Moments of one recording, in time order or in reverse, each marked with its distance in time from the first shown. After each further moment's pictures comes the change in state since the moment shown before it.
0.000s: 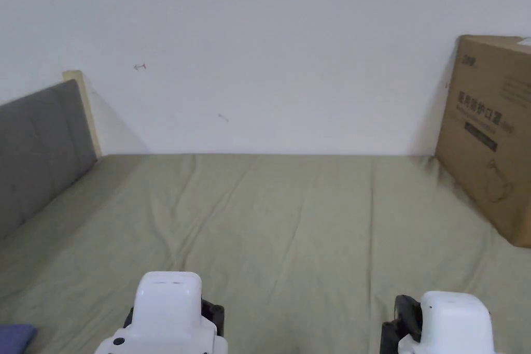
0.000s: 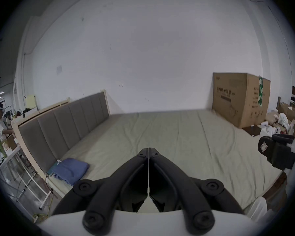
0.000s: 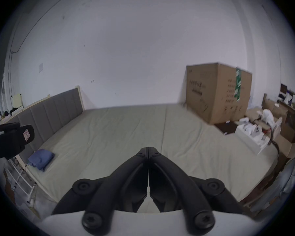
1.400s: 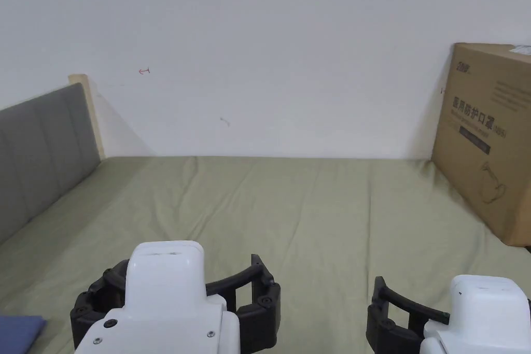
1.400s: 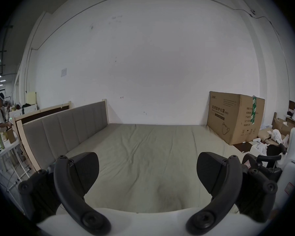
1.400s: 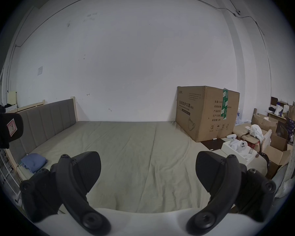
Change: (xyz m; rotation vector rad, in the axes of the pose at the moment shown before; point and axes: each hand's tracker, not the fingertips) left arm -0.005 0.026 0.049 0.047 -0.030 0.085; right arm 0.005 0.009 0.033 0.110 -0.064 0.038
